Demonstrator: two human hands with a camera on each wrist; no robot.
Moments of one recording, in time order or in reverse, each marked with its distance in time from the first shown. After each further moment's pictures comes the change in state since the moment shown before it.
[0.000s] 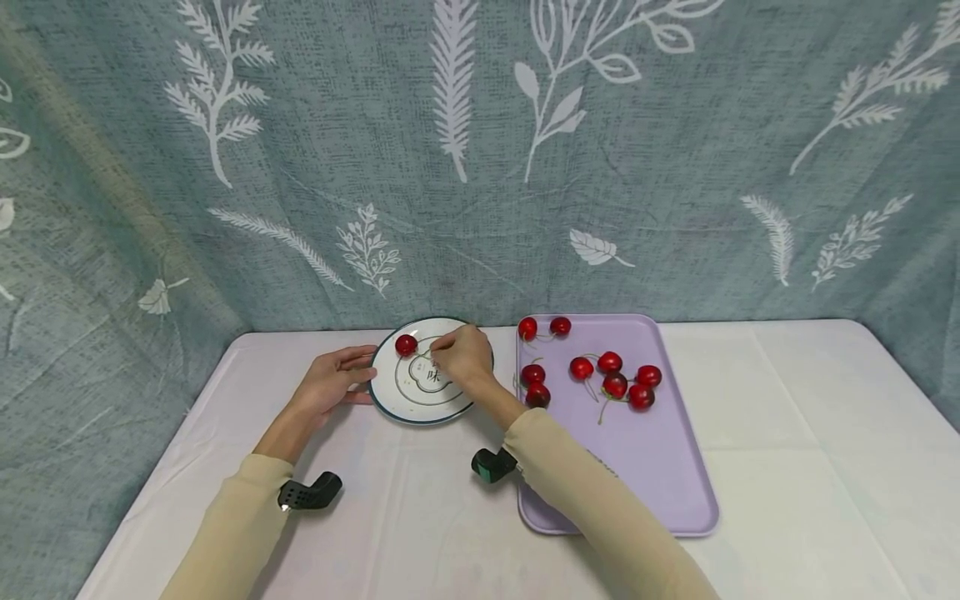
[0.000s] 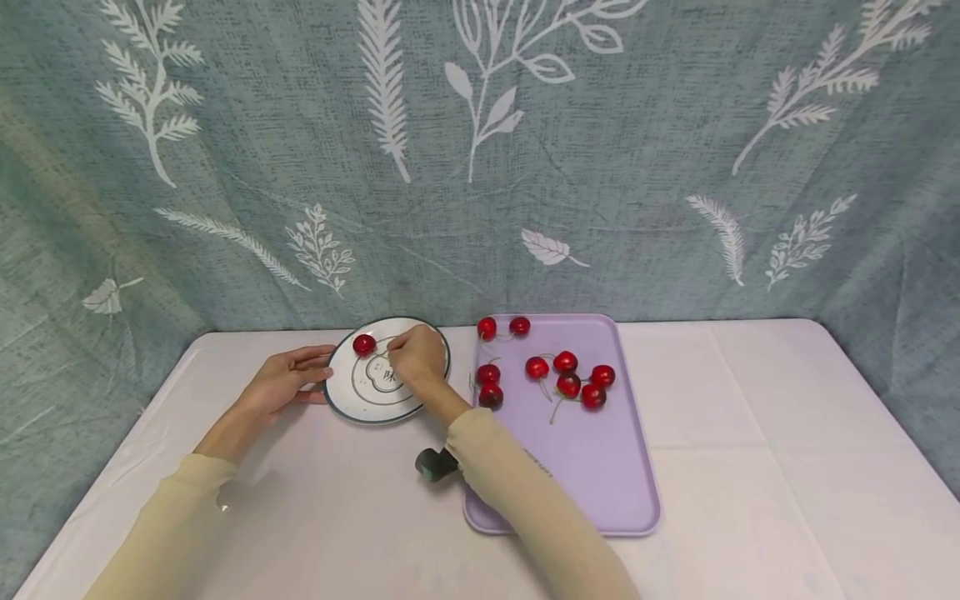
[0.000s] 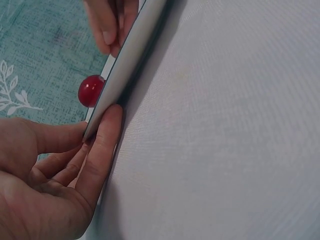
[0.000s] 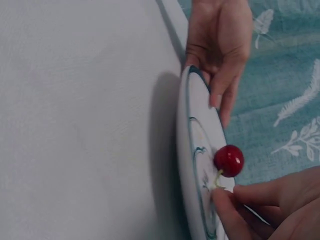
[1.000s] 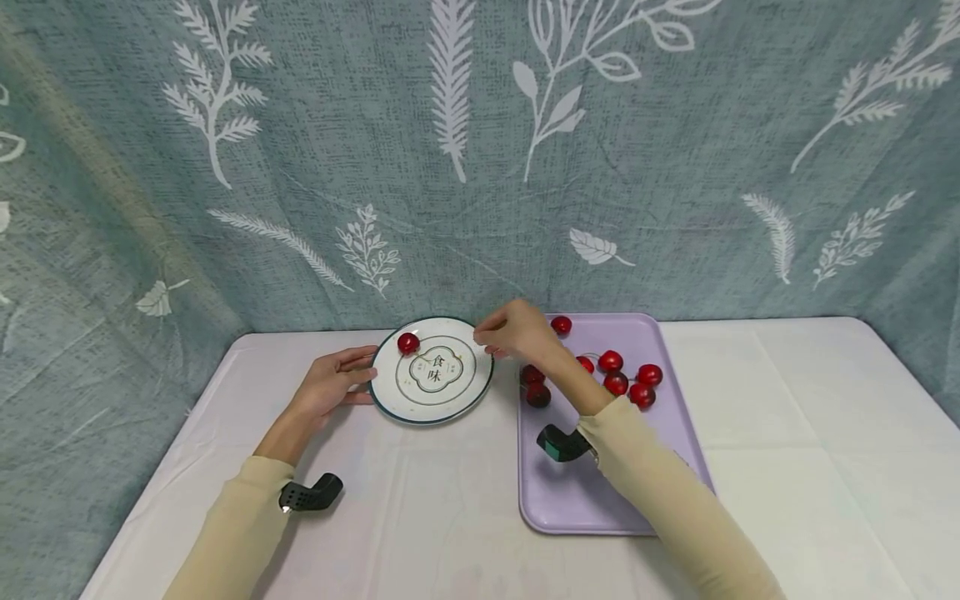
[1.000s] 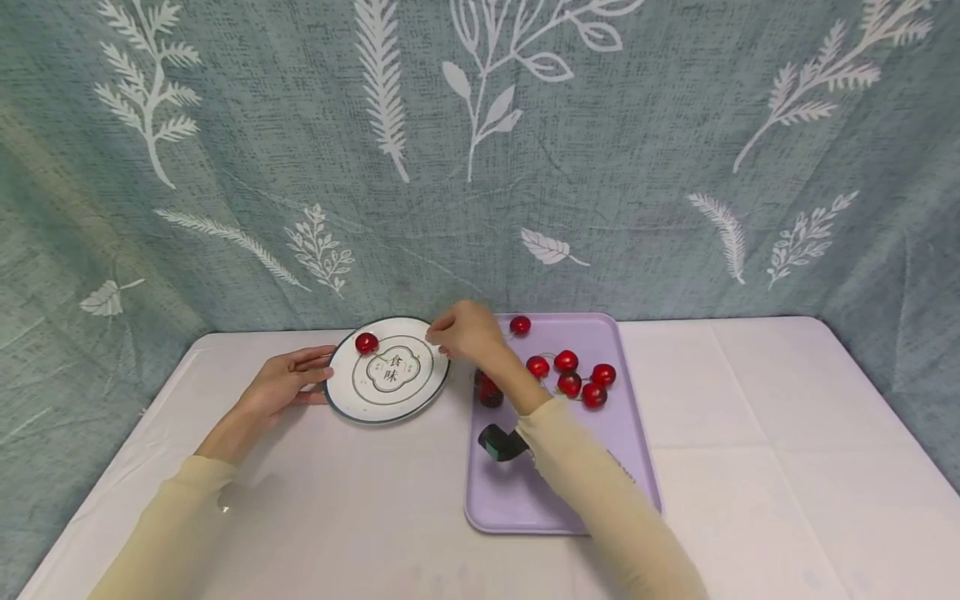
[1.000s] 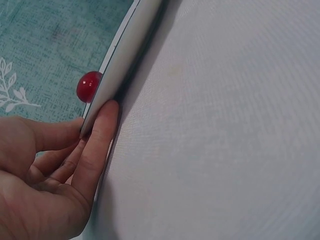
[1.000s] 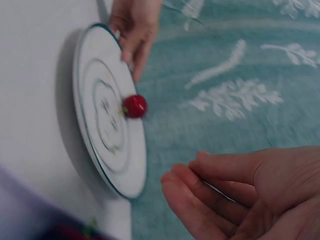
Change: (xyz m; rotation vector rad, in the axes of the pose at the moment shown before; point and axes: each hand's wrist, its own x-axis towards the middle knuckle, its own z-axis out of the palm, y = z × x) left_hand -0.001 -0.001 0.000 -0.013 -0.001 -0.009; right_hand 0.003 -0.001 -0.096 -0.029 -0.313 -0.015
